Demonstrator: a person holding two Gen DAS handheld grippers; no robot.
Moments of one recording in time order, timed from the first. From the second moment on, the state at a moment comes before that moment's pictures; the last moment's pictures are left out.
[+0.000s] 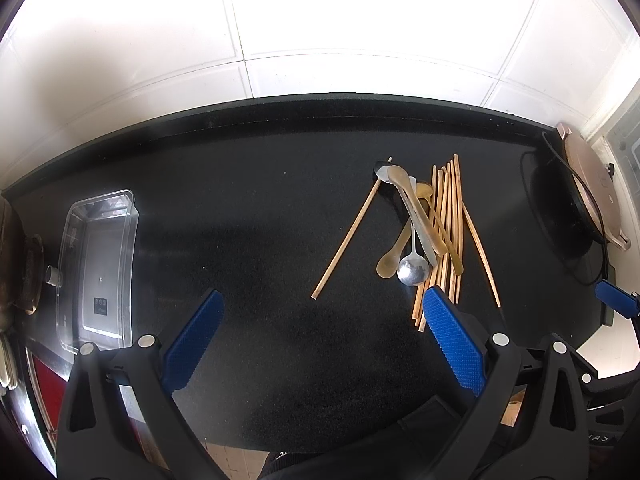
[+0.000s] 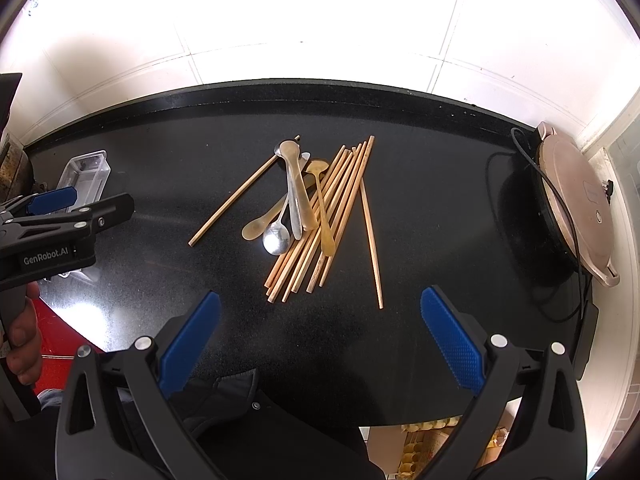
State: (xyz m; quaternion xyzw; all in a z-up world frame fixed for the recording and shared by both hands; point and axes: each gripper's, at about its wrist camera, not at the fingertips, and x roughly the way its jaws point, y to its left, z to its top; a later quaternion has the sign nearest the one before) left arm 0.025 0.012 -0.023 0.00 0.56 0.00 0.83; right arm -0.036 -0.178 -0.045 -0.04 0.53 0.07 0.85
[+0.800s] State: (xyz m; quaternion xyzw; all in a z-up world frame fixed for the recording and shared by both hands) left arm 0.039 0.007 -0.043 0.02 0.56 -0.01 0.83; right arm -0.024 -0.196 -0.059 0.00 0.52 0.10 0.85
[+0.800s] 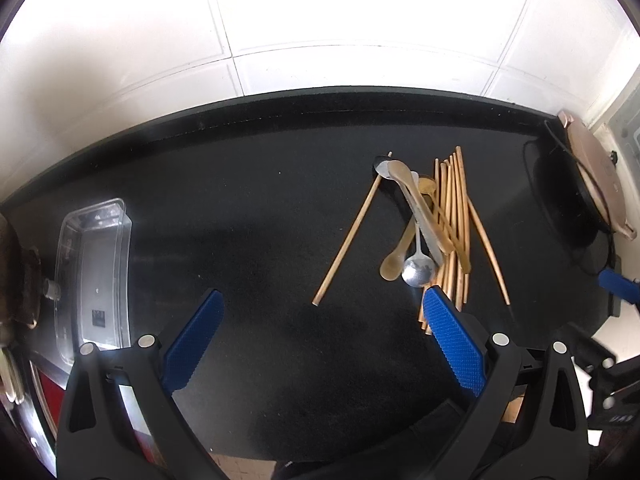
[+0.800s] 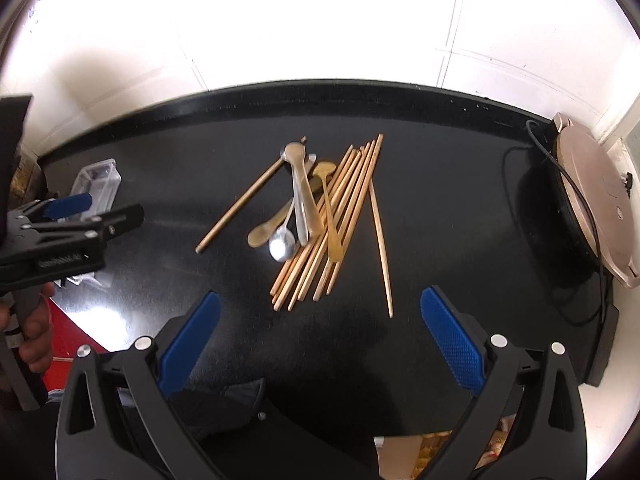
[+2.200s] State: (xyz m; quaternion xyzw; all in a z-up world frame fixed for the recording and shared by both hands) left arm 0.155 -0.019 -0.208 0.11 0.57 -0.14 0.80; right arm 0.147 -0.236 -0.210 -0.09 0.58 0.11 0.80
